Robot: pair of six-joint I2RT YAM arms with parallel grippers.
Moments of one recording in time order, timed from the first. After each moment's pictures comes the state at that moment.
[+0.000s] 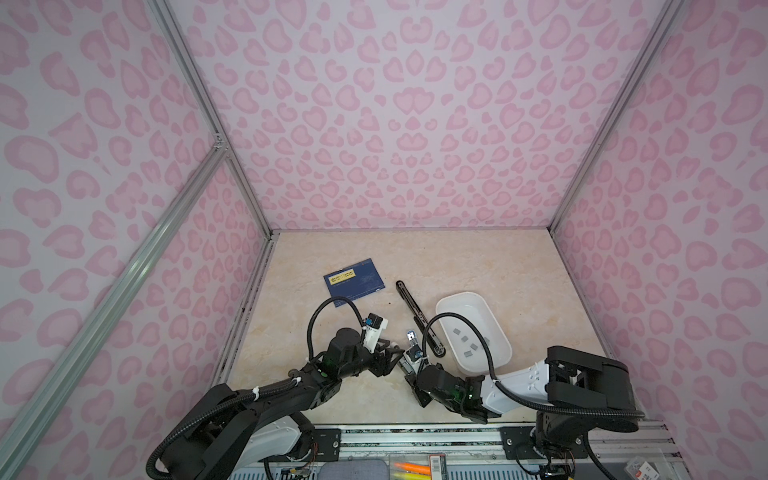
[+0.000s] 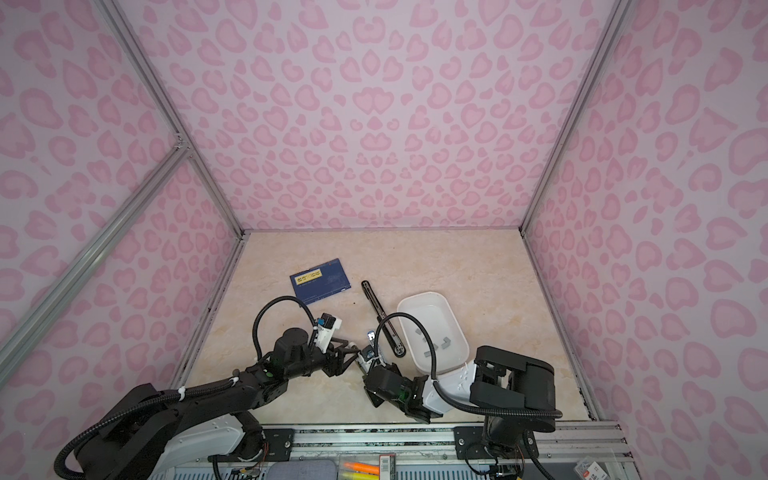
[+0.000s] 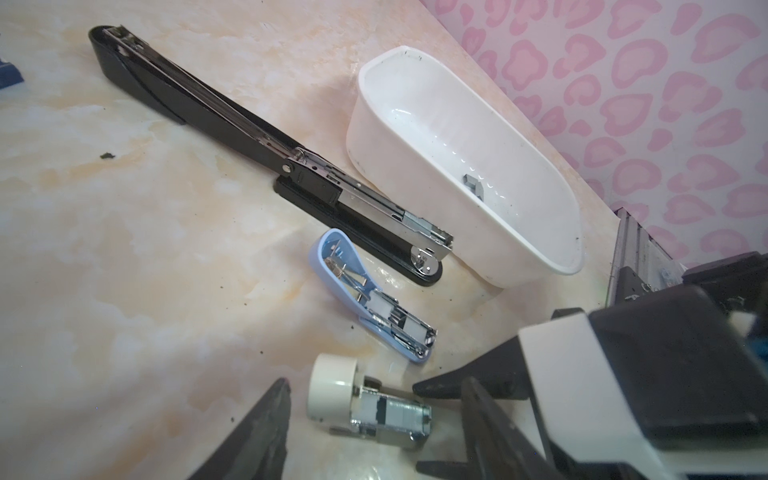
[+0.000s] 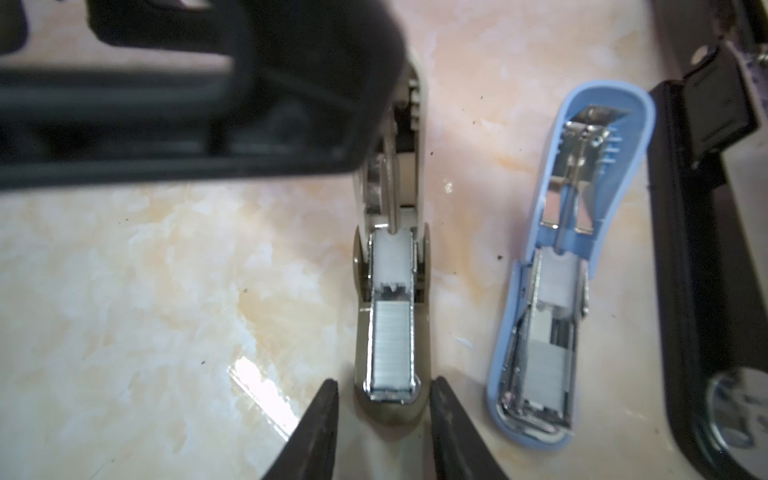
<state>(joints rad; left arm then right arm) -0.68 1.17 0.25 0.43 0.33 -0.34 1.25 1.62 0.47 0.38 0.33 0.45</state>
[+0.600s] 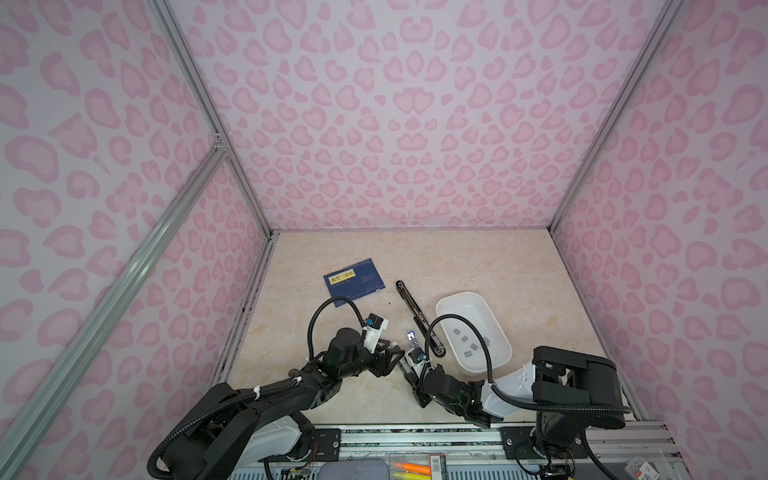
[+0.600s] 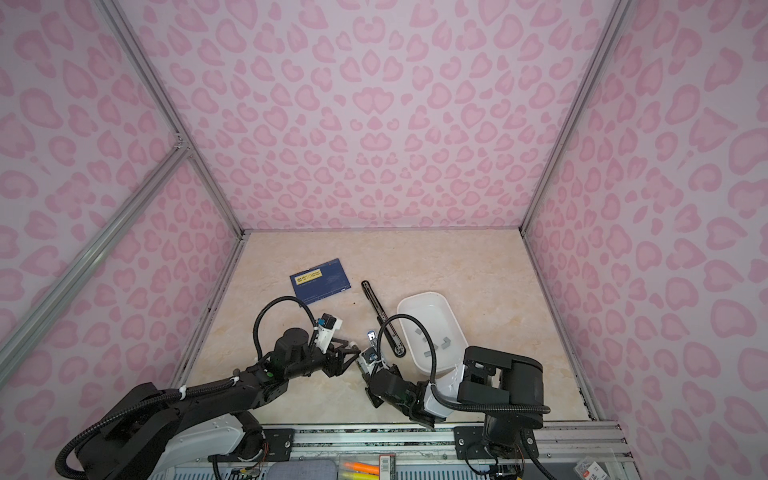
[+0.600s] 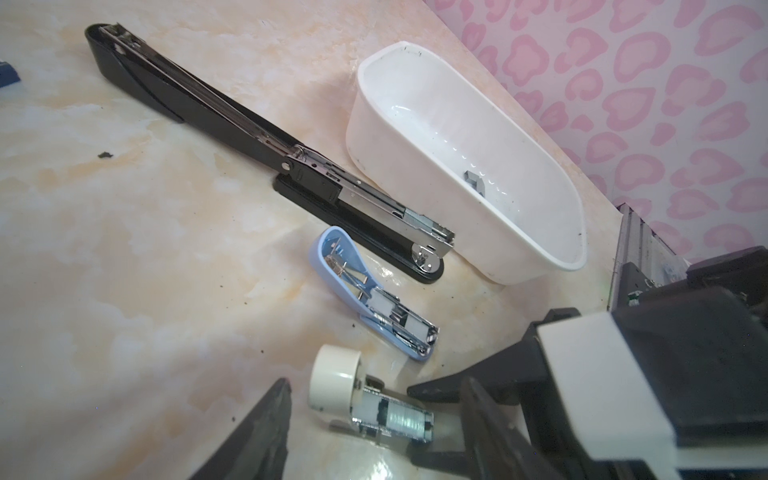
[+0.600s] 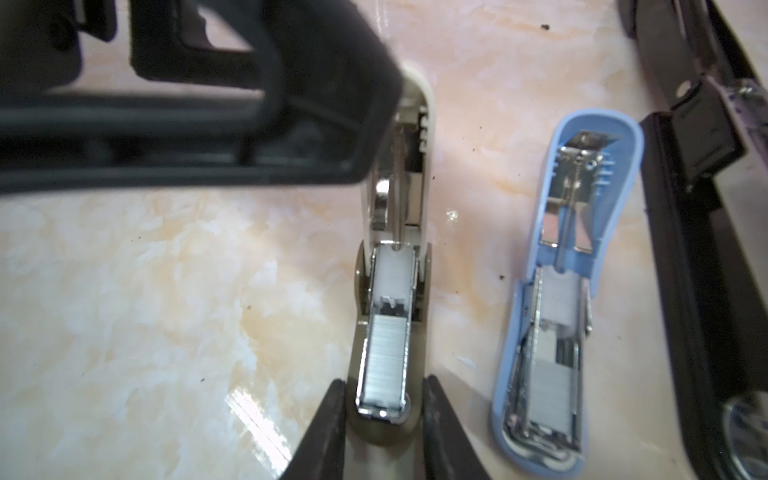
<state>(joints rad) -0.68 1.18 0.25 0.43 0.34 -0.33 1.26 1.68 0.41 0.60 0.36 0.43</state>
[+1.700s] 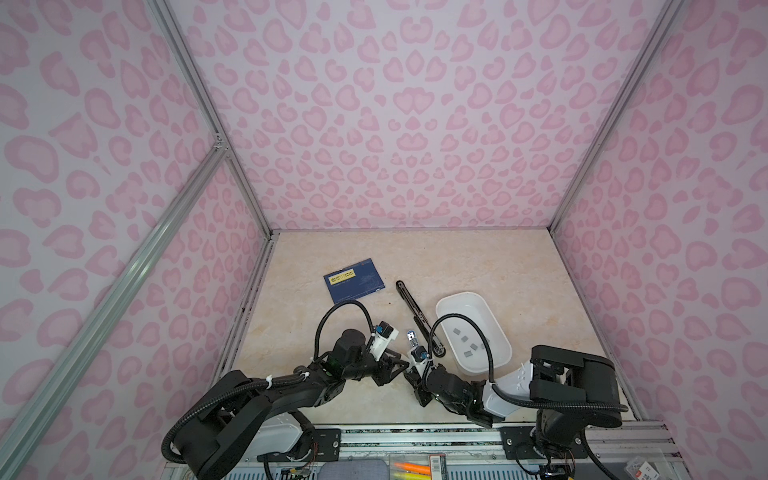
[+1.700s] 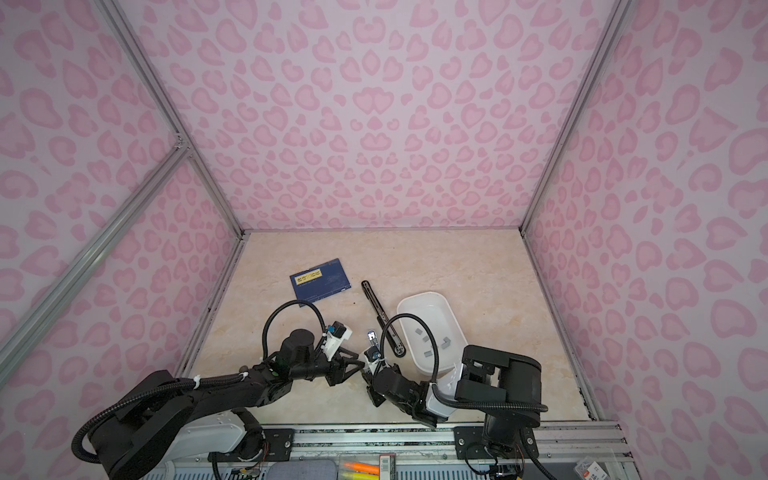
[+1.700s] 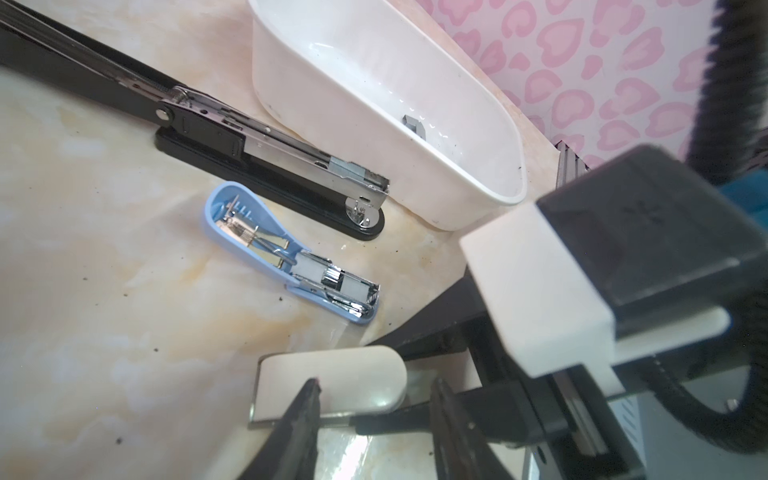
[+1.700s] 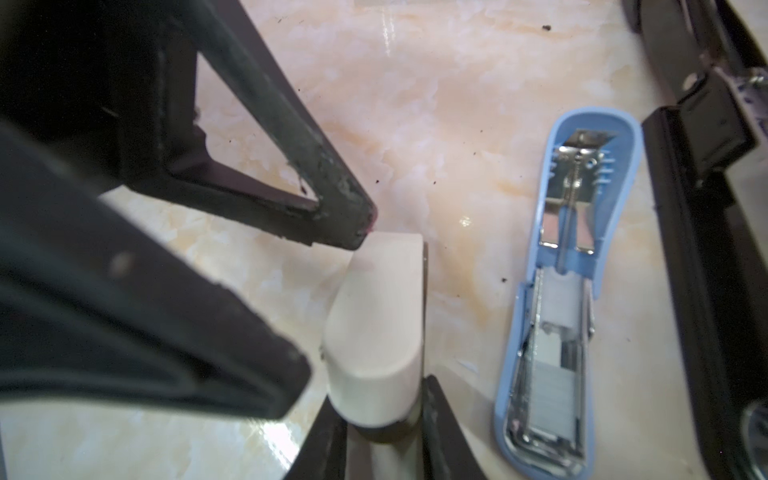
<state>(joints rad) -0.70 1.26 0.25 0.47 0.50 -0.26 1.24 1.68 0.38 0.67 0.33 0.44</state>
